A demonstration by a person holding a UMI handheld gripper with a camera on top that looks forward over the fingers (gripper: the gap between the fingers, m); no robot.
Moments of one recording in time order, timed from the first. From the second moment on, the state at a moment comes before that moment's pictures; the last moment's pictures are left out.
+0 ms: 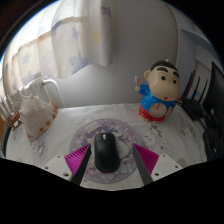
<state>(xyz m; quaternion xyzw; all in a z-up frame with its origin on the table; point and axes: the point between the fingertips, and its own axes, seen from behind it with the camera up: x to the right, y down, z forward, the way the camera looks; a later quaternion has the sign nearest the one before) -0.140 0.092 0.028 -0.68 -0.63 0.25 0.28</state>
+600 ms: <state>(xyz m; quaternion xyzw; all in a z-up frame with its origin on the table) 0.104 0.085 0.187 -0.68 -0.65 0.22 0.25</state>
